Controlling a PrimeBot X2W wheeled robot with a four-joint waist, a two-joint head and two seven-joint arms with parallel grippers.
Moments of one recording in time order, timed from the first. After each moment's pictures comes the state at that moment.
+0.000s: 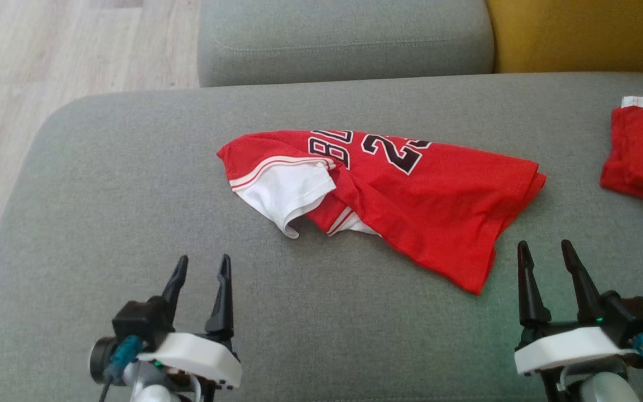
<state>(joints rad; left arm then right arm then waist) 0.00 0.13 -0.37 0.17 -0.35 0.15 -0.25 0.03 -0.05 0.00 0.22 0.16 0.12 -0.23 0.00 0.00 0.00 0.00</state>
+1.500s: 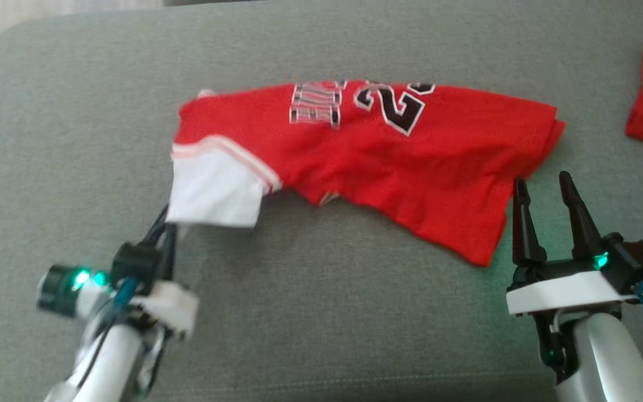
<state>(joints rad) -0.25 0.25 -0.43 0.38 -0.13 0.17 -0.25 -0.13 -0.05 0.03 0.22 0.17 0.12 -0.25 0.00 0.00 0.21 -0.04</state>
